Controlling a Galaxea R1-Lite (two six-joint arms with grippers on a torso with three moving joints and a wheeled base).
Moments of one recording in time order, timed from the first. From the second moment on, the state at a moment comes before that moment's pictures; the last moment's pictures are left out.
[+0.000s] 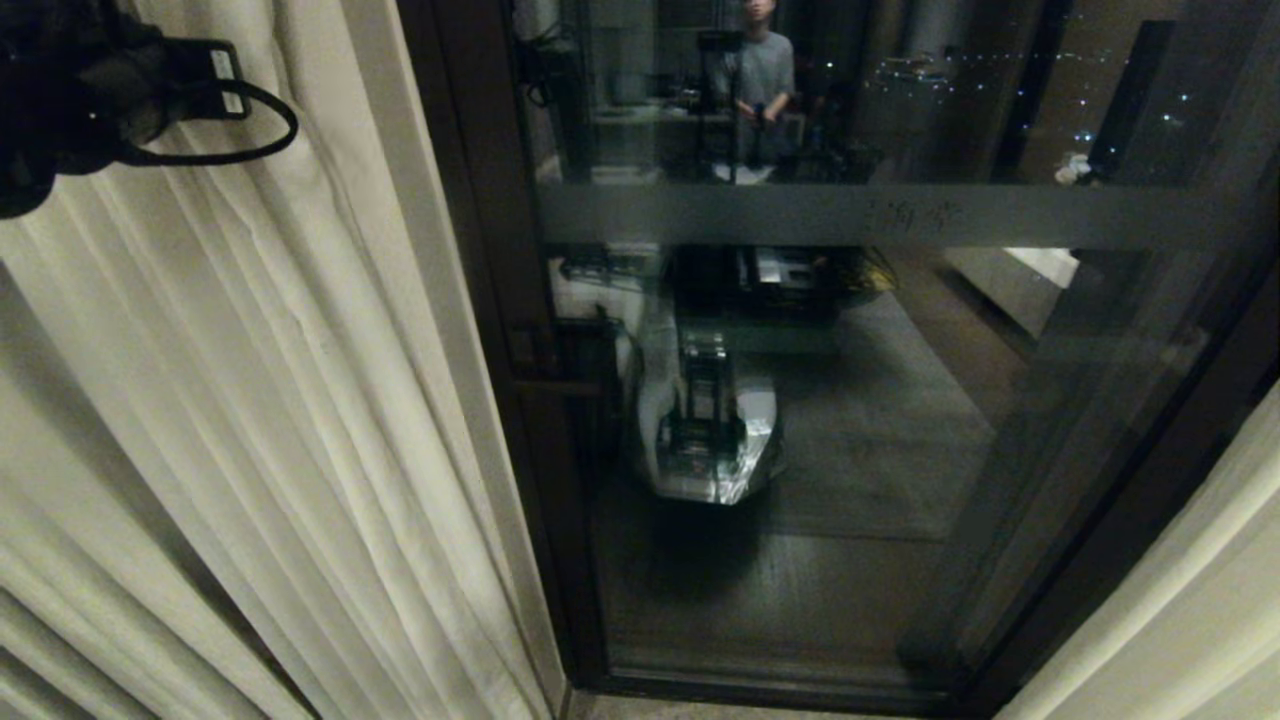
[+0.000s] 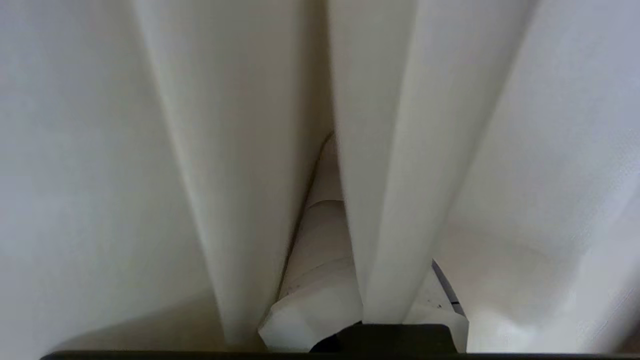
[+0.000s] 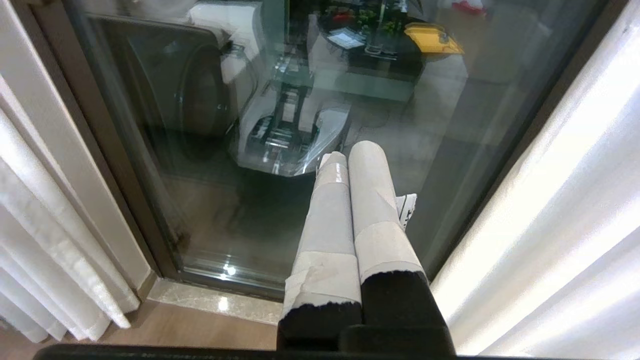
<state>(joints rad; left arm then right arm) 0.04 1.81 -1.70 -0.24 0.32 0.11 0.01 0.00 0.00 0.00 0.05 -0.09</state>
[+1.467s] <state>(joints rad) 0.38 2.00 -1.83 -0.23 0.33 -0.02 0.01 0.00 0.00 0.00 0.05 -0.09</state>
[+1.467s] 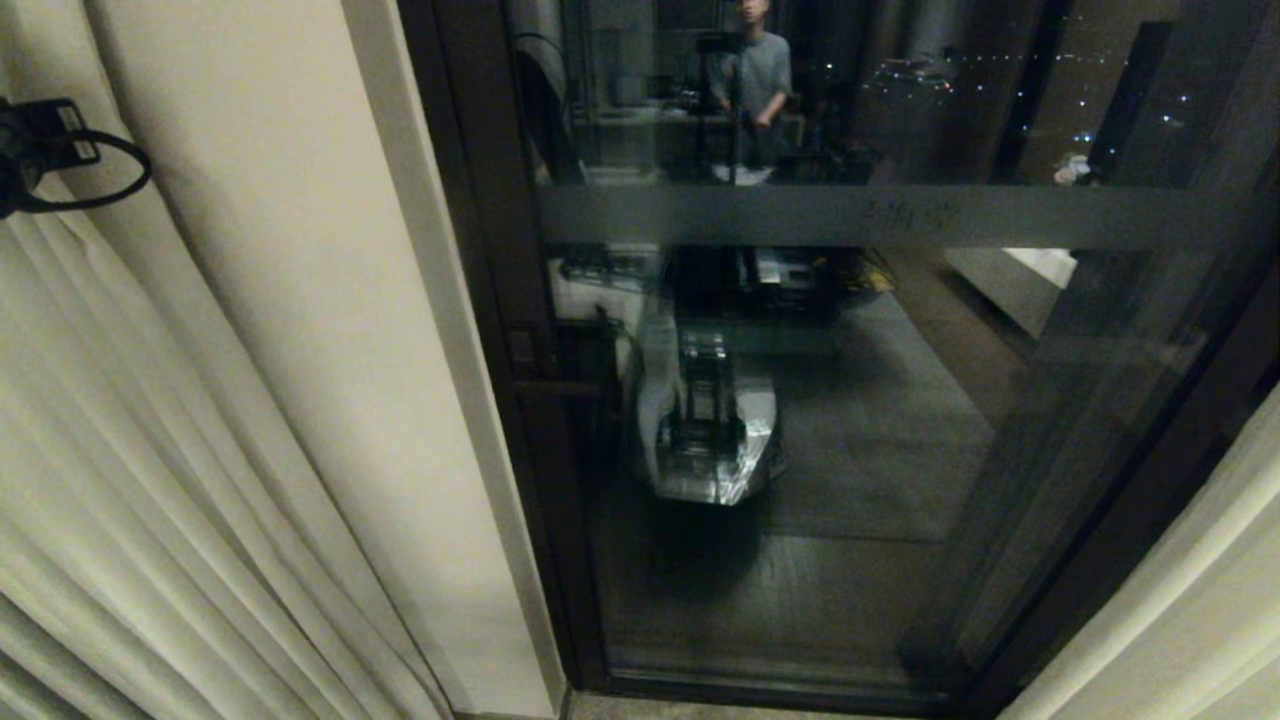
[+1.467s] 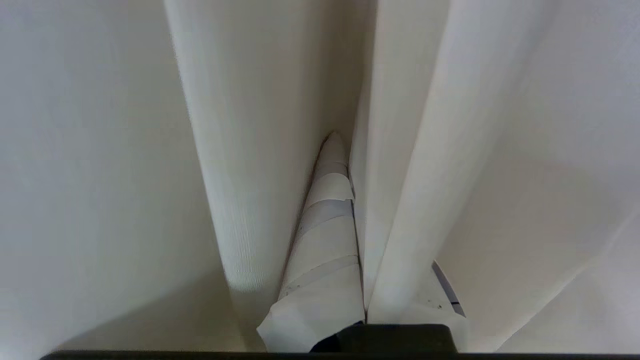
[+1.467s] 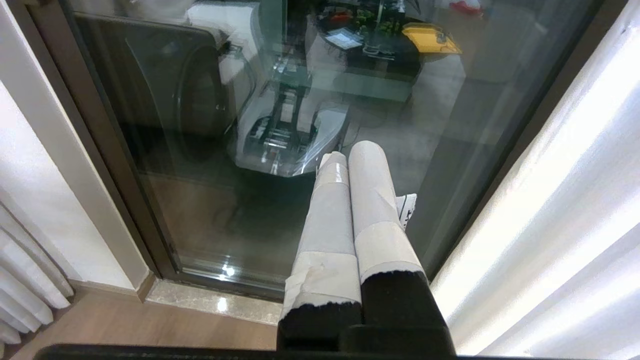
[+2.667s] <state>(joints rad) 0.19 1.45 -1.24 -0.24 0.33 0.07 0.01 0.00 0.00 0.00 0.05 -0.09</state>
